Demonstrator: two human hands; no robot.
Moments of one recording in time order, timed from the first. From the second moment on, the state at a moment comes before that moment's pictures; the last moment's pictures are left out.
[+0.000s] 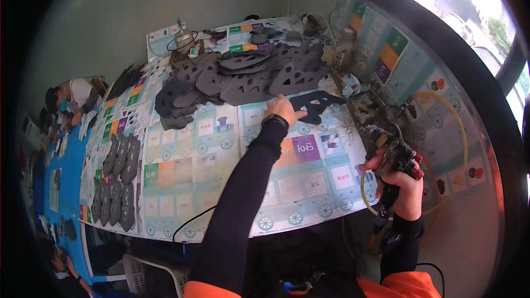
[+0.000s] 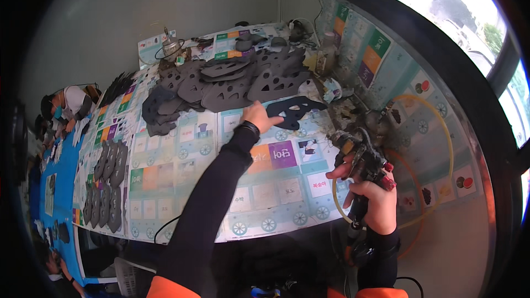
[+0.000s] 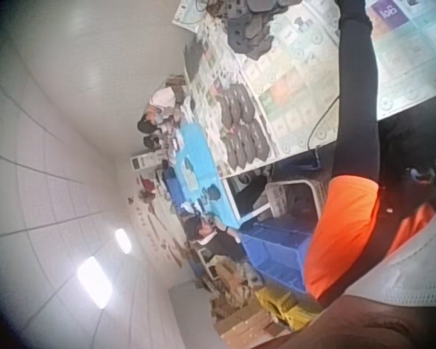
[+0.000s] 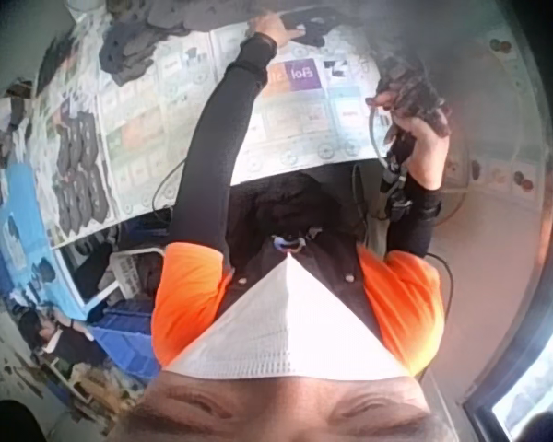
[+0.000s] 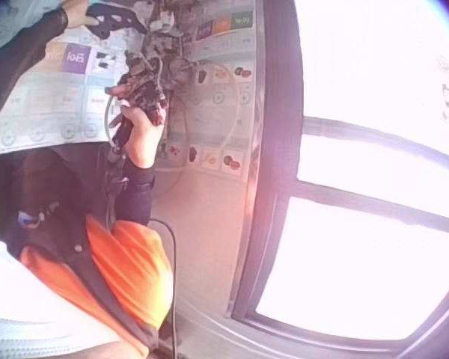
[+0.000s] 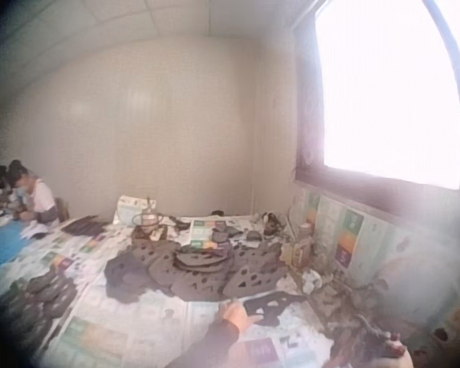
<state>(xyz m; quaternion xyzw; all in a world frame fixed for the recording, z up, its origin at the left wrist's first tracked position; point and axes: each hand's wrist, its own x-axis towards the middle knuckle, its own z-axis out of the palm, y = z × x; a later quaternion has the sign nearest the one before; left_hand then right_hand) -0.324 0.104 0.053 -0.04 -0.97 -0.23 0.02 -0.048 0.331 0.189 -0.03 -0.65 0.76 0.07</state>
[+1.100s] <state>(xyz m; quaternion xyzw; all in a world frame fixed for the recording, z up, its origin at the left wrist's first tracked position) -0.001 -0.046 -0.002 -0.27 -0.87 -0.31 0.27 -0.089 0.225 0.165 -0.07 -0.70 0.54 -0.46</state>
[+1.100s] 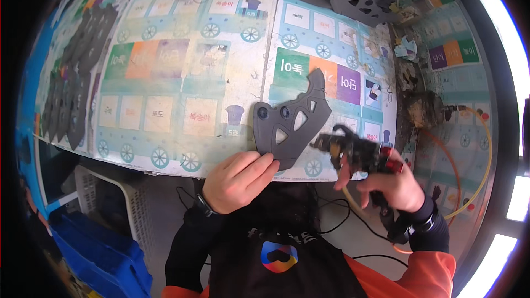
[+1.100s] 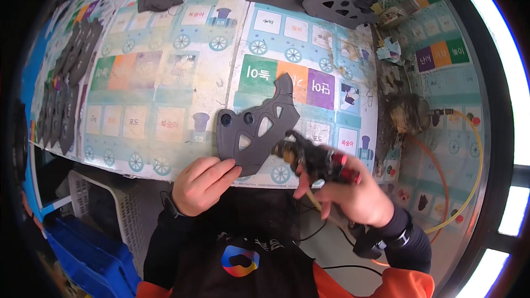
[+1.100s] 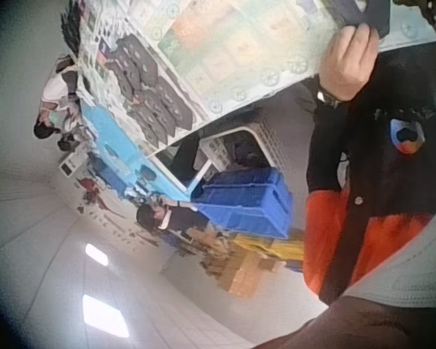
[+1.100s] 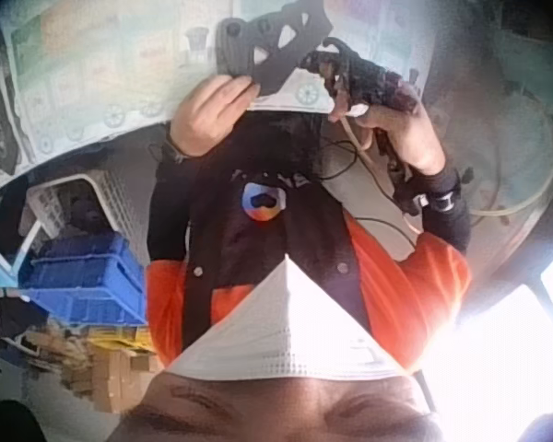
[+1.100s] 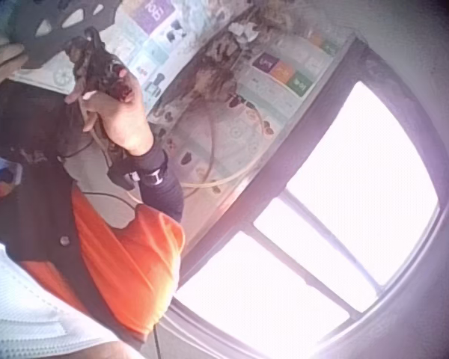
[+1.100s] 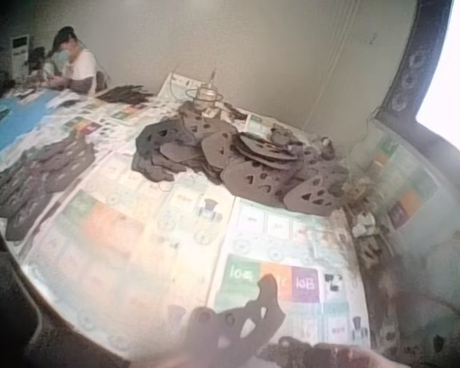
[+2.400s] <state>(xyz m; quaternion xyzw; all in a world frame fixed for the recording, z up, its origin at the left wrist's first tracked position) -0.002 -0.056 -0.022 -0.28 -0.85 -0.36 0.25 -0.097 0.190 0.143 -0.13 -0.72 0.46 -0.50</state>
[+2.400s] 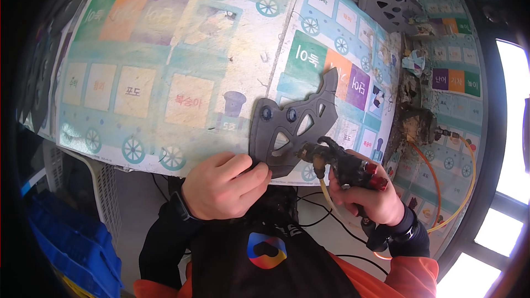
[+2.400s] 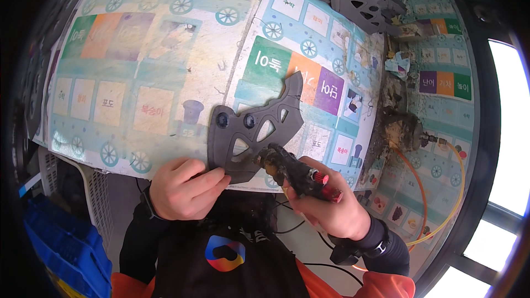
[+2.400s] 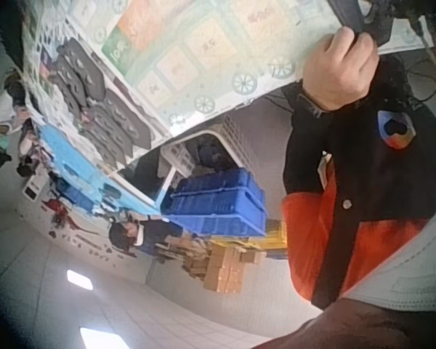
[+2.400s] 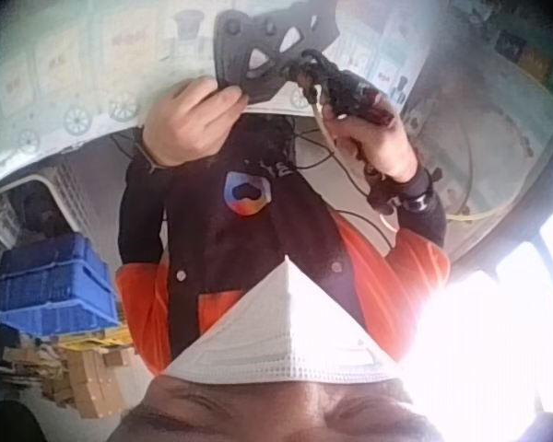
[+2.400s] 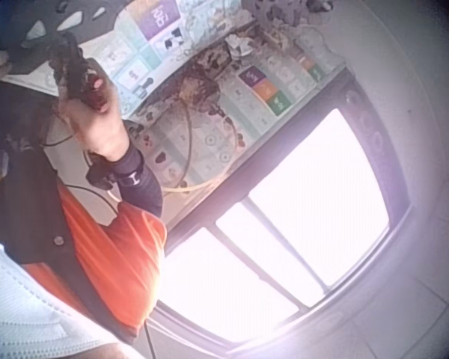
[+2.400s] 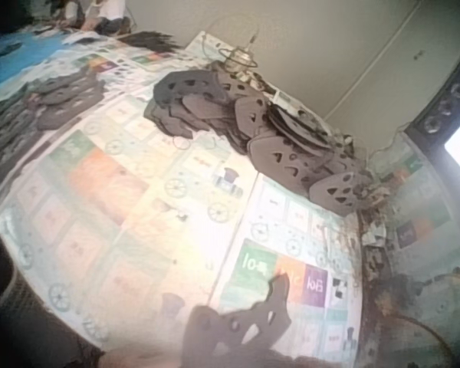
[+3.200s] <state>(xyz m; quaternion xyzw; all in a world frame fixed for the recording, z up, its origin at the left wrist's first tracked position) -0.007 -0.054 -0.012 -0.26 -0.85 -0.39 0.24 -0.111 0.218 0.144 -0.15 -0.77 0.48 -0.40</state>
